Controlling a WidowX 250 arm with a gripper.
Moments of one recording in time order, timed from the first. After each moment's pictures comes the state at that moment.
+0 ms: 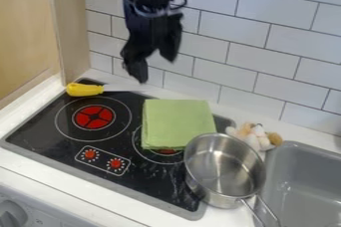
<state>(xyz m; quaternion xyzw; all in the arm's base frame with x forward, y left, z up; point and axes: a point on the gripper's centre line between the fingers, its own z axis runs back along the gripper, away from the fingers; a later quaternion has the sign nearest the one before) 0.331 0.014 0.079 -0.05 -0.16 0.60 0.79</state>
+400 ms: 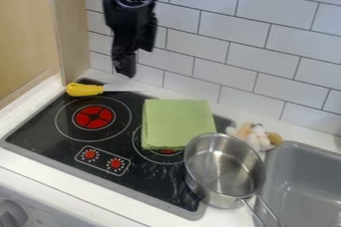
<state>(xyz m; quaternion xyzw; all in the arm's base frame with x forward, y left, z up) 0.330 0.042 0.077 -0.05 -0.15 0.71 0.68</state>
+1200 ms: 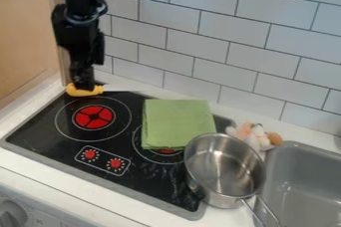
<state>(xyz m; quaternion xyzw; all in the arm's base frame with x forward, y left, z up) 0.312 0.101 0.040 -0.04 -0.10 0.81 0.58</state>
